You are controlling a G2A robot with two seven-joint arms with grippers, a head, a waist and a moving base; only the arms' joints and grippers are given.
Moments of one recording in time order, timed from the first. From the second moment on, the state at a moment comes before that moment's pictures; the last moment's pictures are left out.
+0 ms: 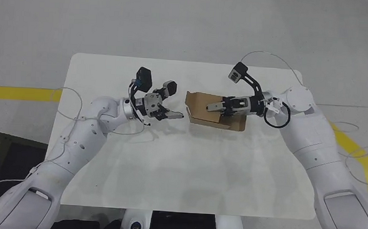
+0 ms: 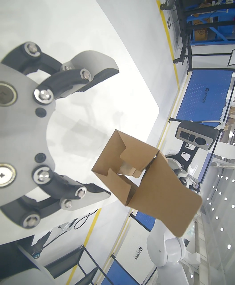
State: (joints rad) left arm 0.76 -1.07 -0.86 -1.15 0.80 -1.01 0.13; right arm -0.58 -1.18 0.96 -1.00 0.62 -0.29 1.46
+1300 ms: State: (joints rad) left arm 0.75 -1.07 -0.99 -1.20 0.82 -1.01 0.07; right arm -0.61 -1.16 0.98 -1.04 0.41 -0.24 1.37
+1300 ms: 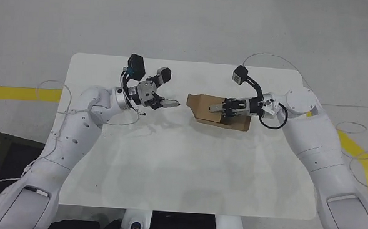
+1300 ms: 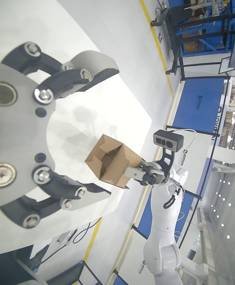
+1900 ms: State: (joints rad) left arm 0.71 -1.08 -0.97 -1.23 0.86 -0.98 -0.02; right arm -0.62 -1.16 0.96 -1.09 0.39 -0.21 1.37
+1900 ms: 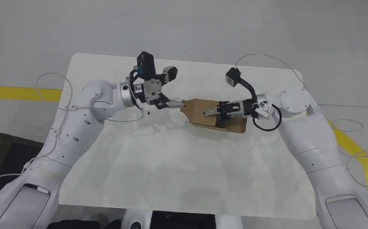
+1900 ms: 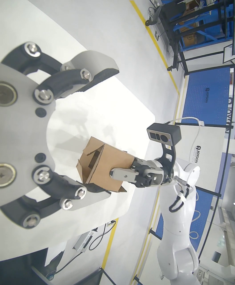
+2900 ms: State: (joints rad) left arm 0.77 -1.07 -1.01 -1.20 0.74 -0.96 -0.15; right arm -0.63 -1.16 0.99 -1.16 0.50 -0.23 1.40
